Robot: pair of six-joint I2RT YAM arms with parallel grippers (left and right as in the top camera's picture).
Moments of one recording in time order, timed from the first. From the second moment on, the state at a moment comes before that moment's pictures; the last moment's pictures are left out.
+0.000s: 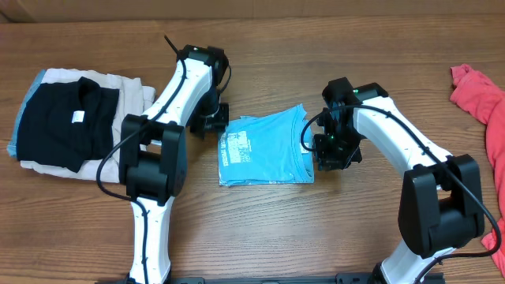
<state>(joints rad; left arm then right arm) -0.28 2.30 1.93 -1.32 0.04 -0.30 0.27 1.86 1.34 -1.21 -0.25 0.21</state>
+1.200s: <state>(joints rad) -0.31 2.42 1.96 -1.63 0.12 -0.18 0.31 1.86 1.18 -0.89 -0.20 0.17</state>
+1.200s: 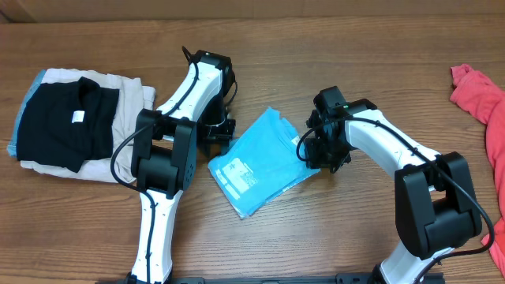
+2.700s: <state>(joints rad) -0.37 2.42 2.10 -1.22 0.48 0.11 0.30 1.86 1.18 -0.85 -0.10 0.15</state>
